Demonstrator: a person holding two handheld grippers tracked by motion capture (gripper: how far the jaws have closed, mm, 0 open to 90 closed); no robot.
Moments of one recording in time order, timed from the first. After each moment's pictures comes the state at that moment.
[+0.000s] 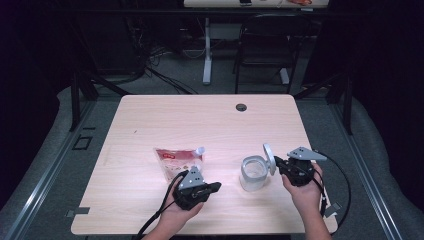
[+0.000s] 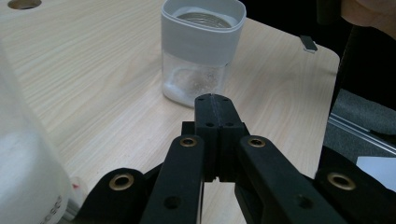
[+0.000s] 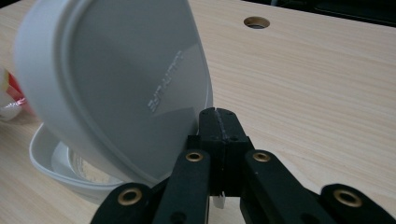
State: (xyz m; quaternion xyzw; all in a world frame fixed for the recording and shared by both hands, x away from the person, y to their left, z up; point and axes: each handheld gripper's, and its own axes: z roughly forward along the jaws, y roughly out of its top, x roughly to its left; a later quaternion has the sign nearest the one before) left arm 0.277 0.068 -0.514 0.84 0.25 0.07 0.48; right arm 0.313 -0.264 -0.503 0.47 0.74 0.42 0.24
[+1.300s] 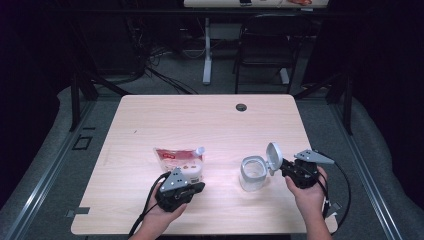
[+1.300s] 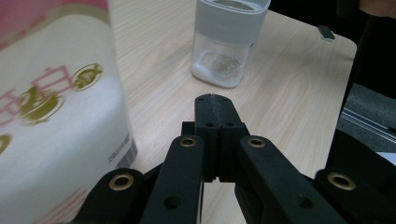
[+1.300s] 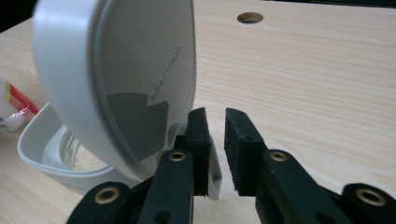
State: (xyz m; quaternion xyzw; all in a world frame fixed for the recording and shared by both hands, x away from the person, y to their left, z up) left arm 0.269 0.118 -0.511 0.83 0.27 0.10 0.48; right arm 0.308 -0.278 -0.512 0.50 0.72 0.44 0.22
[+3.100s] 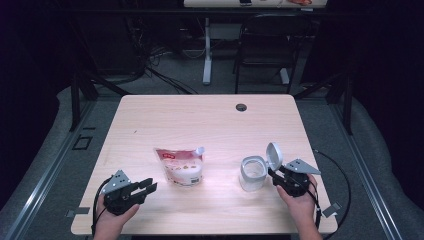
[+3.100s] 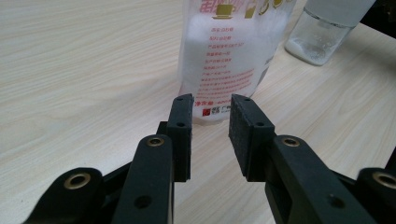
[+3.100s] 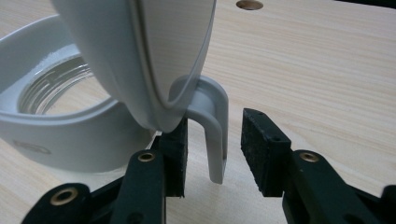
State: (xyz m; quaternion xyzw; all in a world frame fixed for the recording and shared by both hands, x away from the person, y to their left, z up) left arm 0.266 0.241 -0.528 0.79 0.38 0.13 0.47; right arm 0.303 -0.262 -0.549 0.48 0.73 0.42 0.27
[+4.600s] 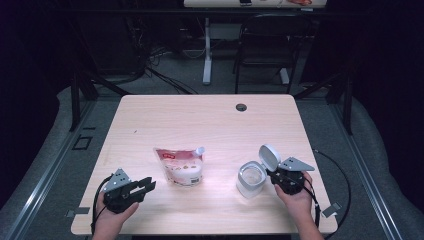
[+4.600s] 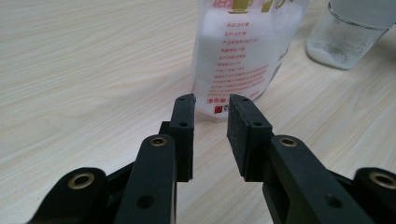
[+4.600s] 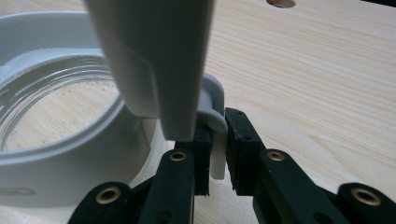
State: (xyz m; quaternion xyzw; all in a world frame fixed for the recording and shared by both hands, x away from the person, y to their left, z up) left arm 0.270 0.243 -0.530 0.79 0.38 0.15 0.46; right arm 0.312 -0.255 -0.551 0.43 0.76 0.42 0.24
